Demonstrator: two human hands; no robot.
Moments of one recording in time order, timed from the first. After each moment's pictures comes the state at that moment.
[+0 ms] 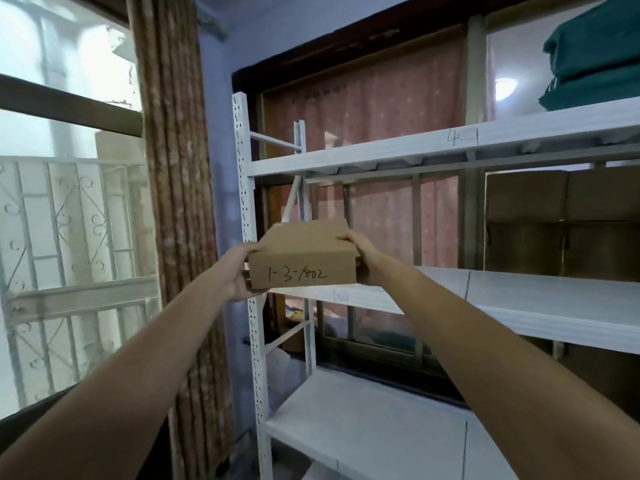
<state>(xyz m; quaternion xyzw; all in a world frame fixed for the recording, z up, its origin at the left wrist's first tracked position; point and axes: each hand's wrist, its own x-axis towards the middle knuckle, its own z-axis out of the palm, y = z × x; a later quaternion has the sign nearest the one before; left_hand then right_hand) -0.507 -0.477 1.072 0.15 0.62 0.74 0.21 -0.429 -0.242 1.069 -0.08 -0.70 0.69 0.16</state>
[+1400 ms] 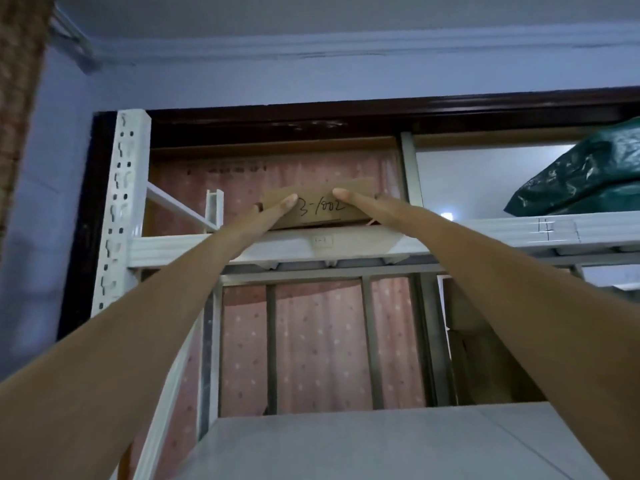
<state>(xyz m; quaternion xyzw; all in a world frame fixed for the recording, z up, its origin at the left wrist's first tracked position) -0.893 -0.232 1.321 0.58 0.60 0.55 -0.06 -0.673 -0.120 1.331 -0.22 -0.86 0.17 0.43</state>
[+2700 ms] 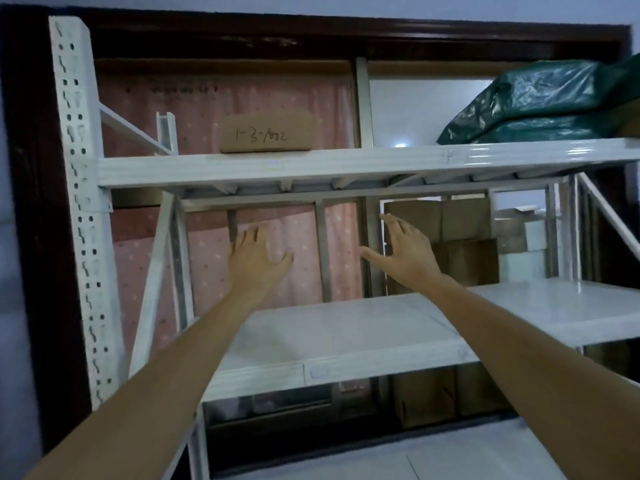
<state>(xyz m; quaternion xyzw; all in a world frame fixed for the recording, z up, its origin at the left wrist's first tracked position) -0.799 -0.256 1.113 0.53 0.68 0.43 -0.28 -0.551 -0.136 1.109 -0.38 -0.79 -0.09 0.47</state>
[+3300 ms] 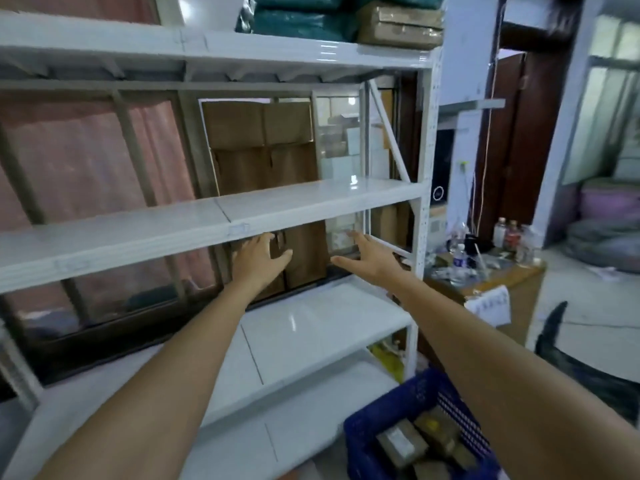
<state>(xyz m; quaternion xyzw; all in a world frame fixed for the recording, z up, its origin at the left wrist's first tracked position) -0.363 -0.227 0.915 0.68 0.67 0.31 -0.01 -0.120 -0.207 0.902 -0.56 -0.77 0.10 0.29</state>
